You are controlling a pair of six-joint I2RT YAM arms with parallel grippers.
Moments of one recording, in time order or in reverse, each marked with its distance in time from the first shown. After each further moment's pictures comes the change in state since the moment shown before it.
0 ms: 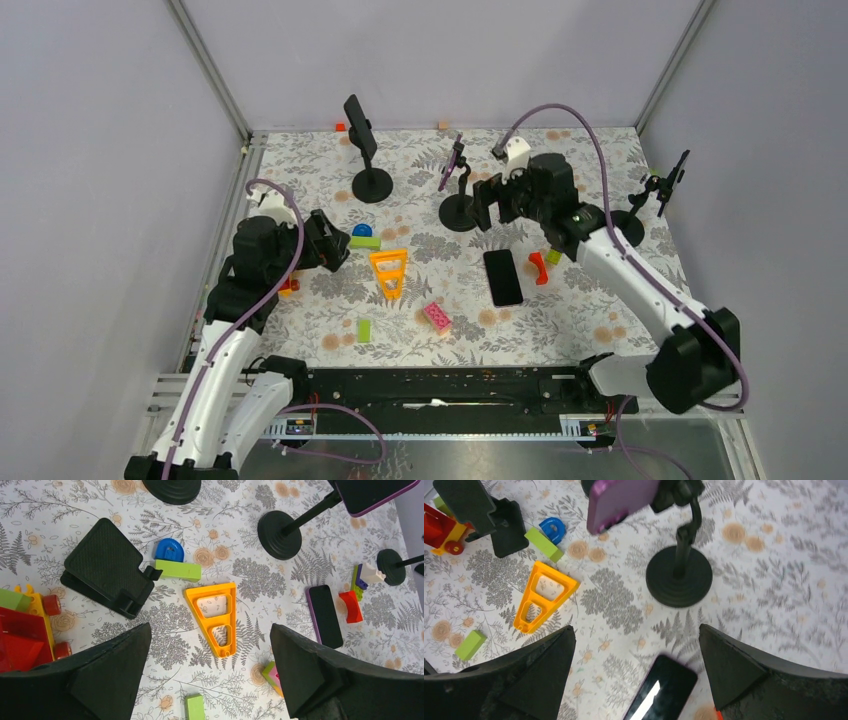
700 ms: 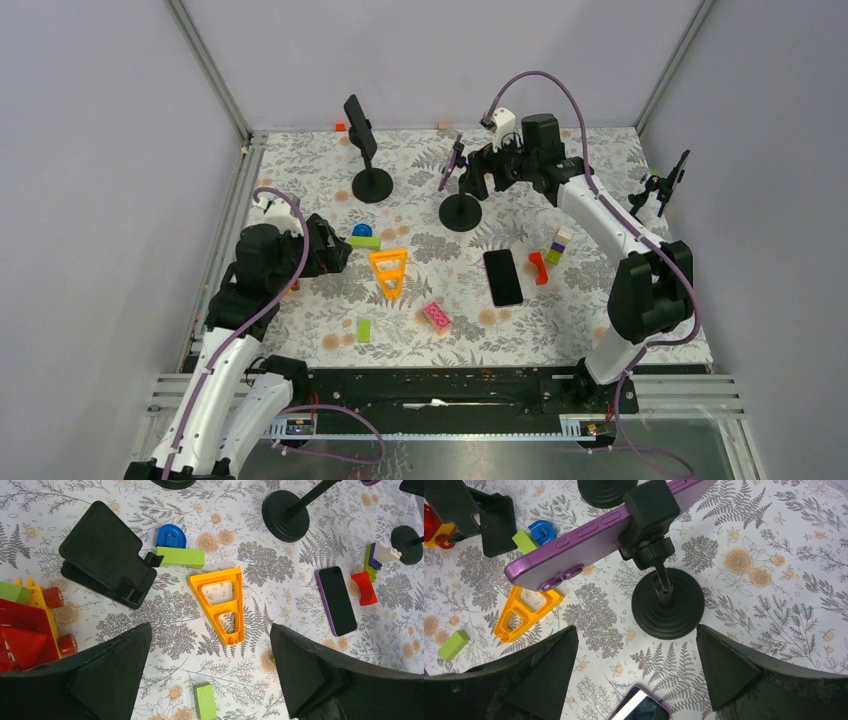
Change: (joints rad) left arm -0.019 -0.044 -0.048 -0.030 0.008 0.056; right arm -0.138 0.423 0.389 -0.107 -0.277 -0.170
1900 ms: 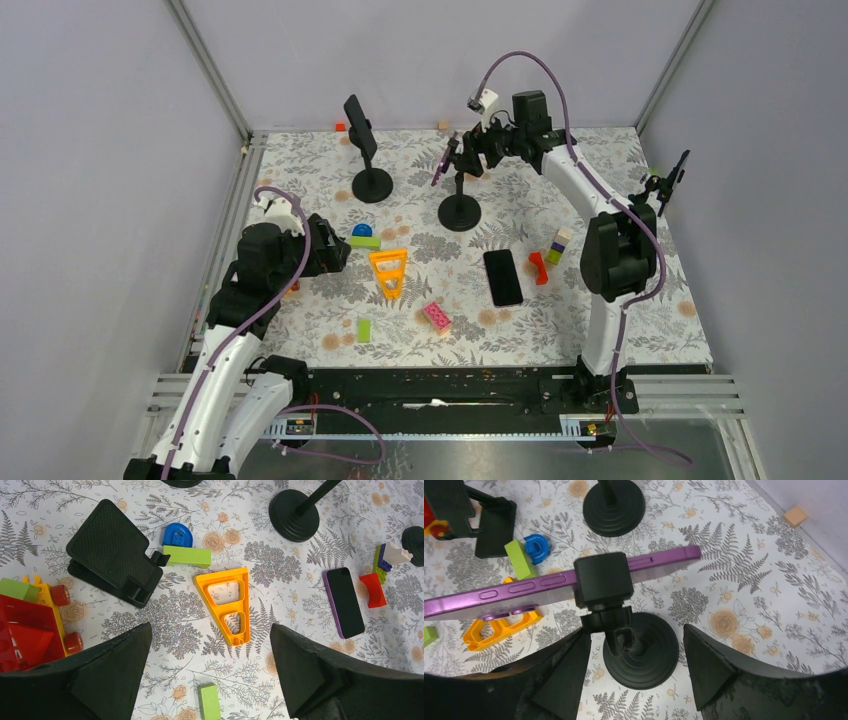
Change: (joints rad) left arm -0.002 0.014 0.000 -0.001 -0.026 0.007; right arm -0.042 0.303 0.325 -0.031 -0.190 -0.164
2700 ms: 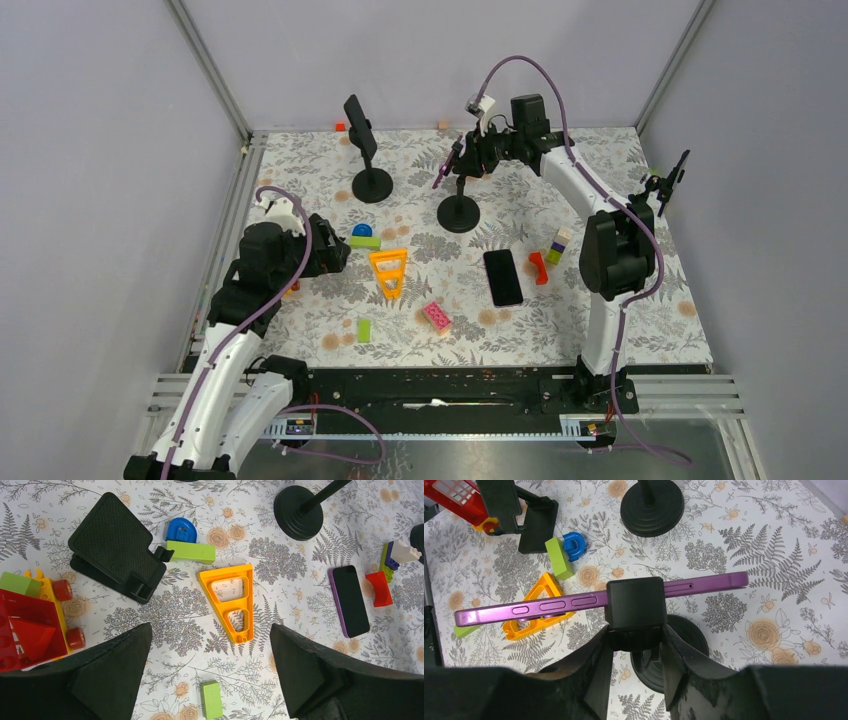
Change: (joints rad) left arm -0.001 0.012 0.000 -0.012 -0.010 0.000; right arm -0.001 0.021 -0.001 -0.010 -0.150 0.043
